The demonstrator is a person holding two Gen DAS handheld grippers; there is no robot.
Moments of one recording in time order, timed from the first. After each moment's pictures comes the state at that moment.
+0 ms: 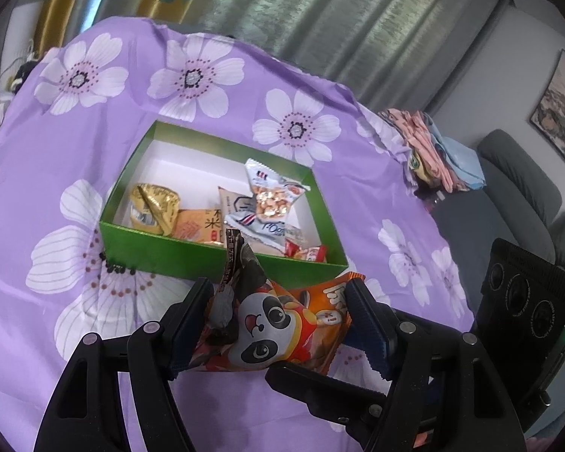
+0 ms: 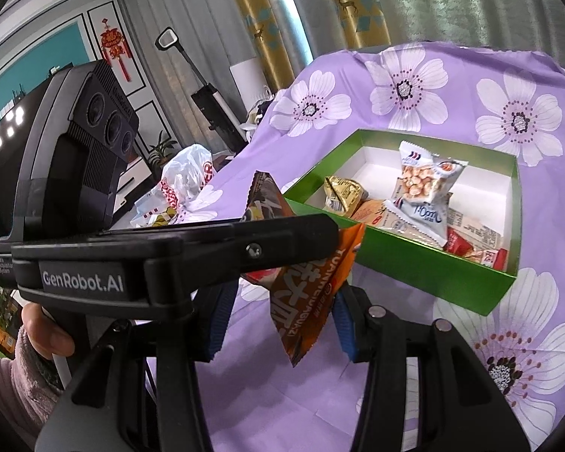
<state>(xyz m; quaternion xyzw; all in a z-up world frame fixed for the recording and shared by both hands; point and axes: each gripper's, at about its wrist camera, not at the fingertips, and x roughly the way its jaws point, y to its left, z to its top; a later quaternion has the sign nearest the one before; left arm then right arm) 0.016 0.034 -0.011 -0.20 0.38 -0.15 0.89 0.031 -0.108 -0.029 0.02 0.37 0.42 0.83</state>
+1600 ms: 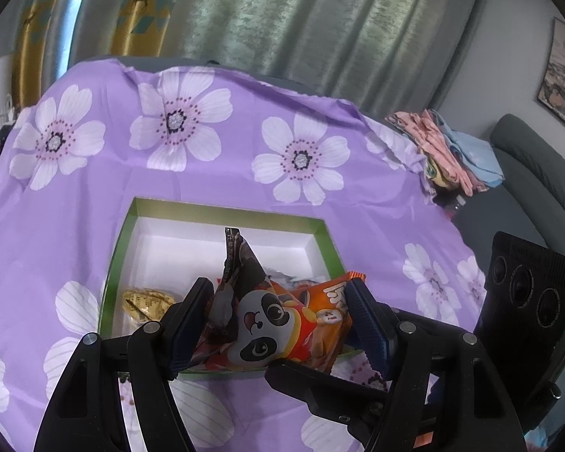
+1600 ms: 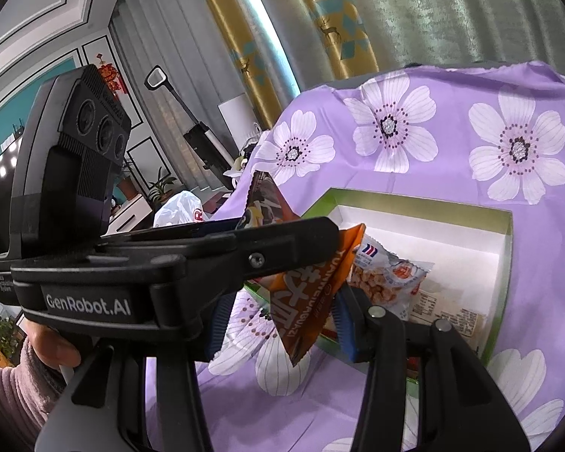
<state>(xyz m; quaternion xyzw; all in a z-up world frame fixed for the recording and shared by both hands) 0.105 0.029 0.016 -0.14 0.37 -0.14 0.91 0.116 -0.110 -0.018 0.06 0.34 0.42 0.84</state>
